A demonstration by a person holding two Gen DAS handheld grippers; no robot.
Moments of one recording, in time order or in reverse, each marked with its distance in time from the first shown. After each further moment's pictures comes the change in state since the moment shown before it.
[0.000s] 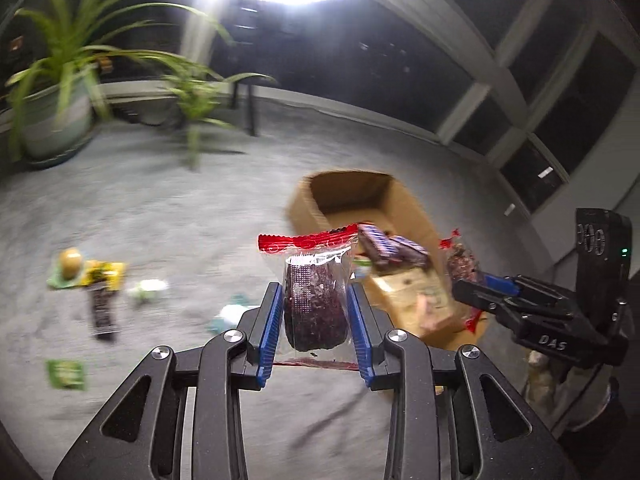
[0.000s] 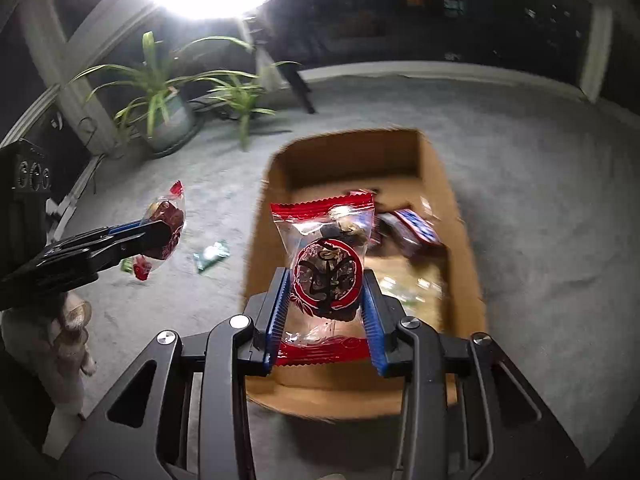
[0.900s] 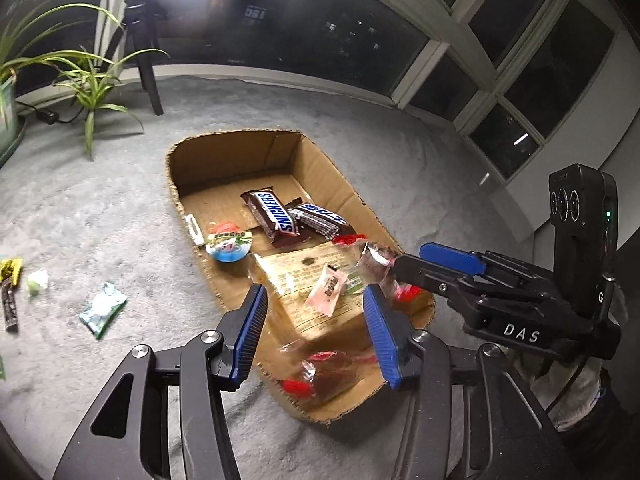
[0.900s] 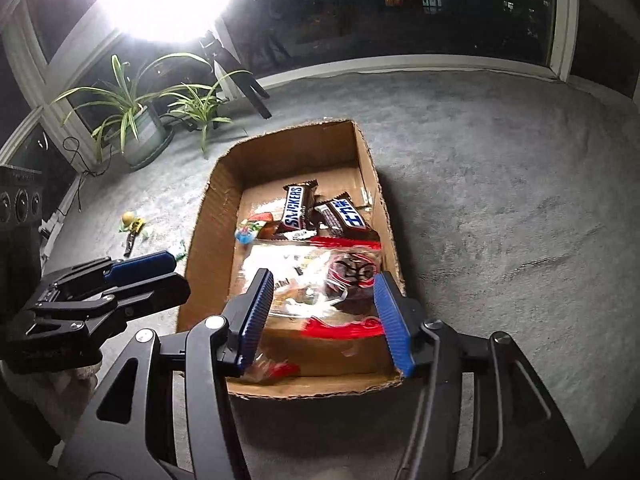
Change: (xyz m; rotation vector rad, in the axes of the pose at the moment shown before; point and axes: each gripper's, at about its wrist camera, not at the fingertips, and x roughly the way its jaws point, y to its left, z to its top) left arm 0.045 -0.081 -0.015 0.068 0.065 -0.058; right arm -0.013 -0.047 -0.013 0.060 -0.033 -0.030
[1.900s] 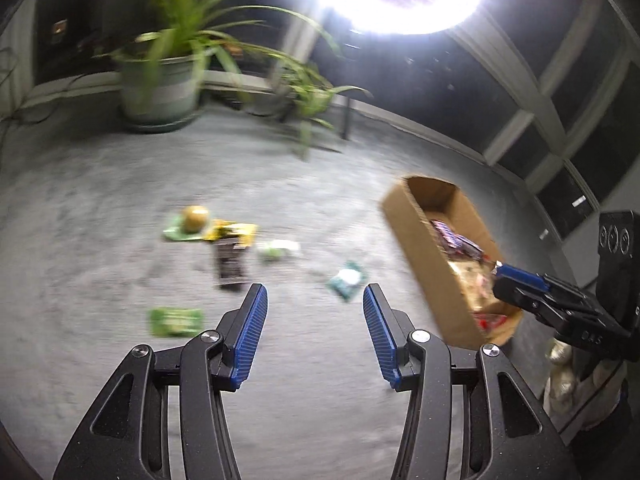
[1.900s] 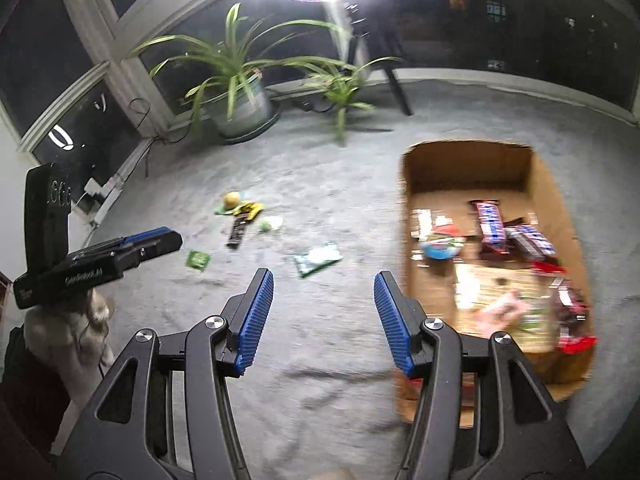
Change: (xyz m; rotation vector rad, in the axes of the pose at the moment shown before) left arm -0.133 0.164 -0.036 -0.199 -0.110 0.225; right arm 0.026 0.159 0.002 -0.148 0.039 0.190
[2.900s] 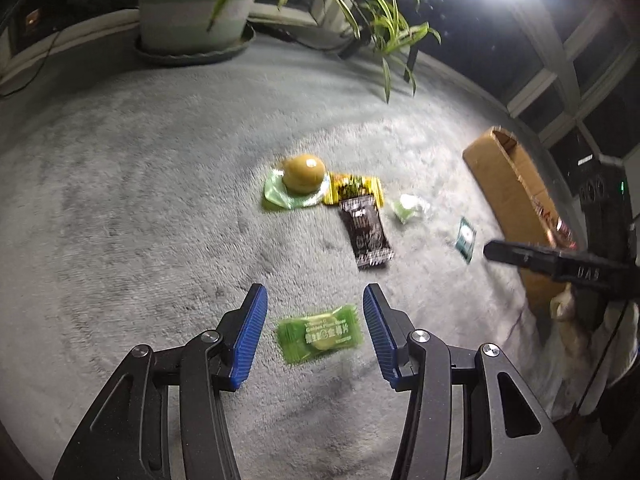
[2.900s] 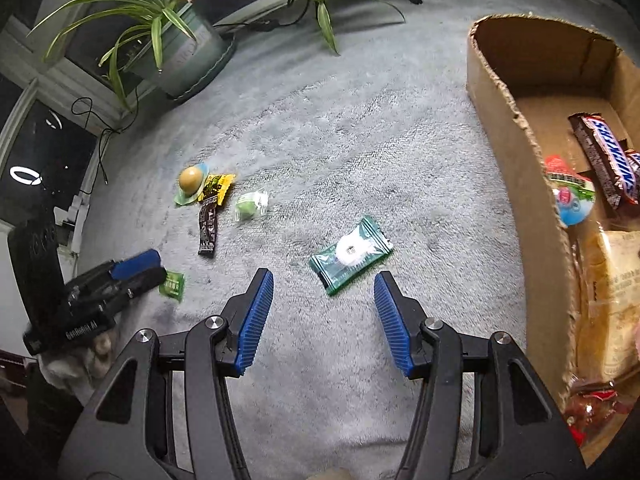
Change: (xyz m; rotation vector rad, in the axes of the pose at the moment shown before) left arm 0.057 0.103 0.005 0.079 0.232 -0.022; right arm 0.137 0.001 0.014 0.251 0.246 0.009
